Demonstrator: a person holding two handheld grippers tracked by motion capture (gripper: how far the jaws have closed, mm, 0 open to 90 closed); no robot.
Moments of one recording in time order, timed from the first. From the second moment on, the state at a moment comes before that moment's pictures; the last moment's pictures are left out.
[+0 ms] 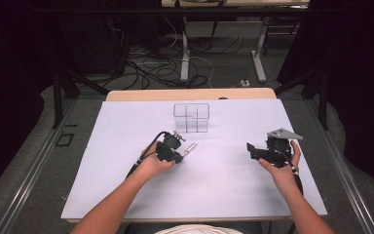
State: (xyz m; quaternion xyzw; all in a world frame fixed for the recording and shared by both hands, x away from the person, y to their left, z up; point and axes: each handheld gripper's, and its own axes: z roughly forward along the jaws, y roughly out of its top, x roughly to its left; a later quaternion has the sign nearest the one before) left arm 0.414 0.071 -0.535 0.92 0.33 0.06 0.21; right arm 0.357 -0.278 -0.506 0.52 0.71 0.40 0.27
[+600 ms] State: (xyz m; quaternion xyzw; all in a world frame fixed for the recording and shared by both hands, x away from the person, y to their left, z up) left arm 0.417 0.074 -0.532 0.90 0.37 0.02 0.22; right arm 0.356 -0.270 -0.506 0.47 0.74 0.37 0.30
